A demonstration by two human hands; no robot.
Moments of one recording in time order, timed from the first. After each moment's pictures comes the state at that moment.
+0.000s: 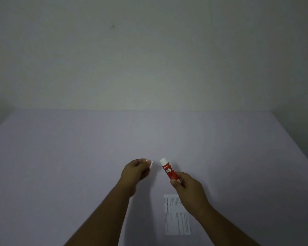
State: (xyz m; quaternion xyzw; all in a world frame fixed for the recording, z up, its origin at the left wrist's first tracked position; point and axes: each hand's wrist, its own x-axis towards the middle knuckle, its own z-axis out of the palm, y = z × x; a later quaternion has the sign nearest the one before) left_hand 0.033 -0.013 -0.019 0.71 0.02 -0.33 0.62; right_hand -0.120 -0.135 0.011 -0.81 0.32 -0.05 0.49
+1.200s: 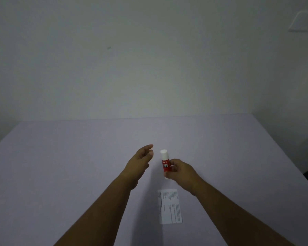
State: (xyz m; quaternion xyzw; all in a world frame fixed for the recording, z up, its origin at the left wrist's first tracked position) left_hand -0.012 -0.023 0.062 0.72 -0.15 -0.33 0.60; right_hand -0.122 -0.162 0.038 -0.79 0.27 0.02 0.54
